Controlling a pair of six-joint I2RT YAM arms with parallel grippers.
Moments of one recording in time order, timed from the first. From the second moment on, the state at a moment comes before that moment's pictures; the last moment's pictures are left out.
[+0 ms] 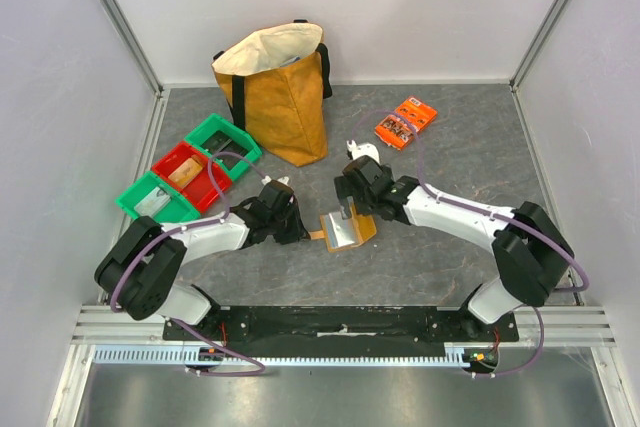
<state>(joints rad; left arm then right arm) -0.65 1.44 0.60 -0.07 0.11 -0.80 0.79 1.56 0.97 -0.38 0.34 0.42</state>
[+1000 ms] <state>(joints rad) -0.65 1.36 0.58 -0.08 0.10 -0.80 1.01 1.87 1.27 -0.49 0.68 0.40</state>
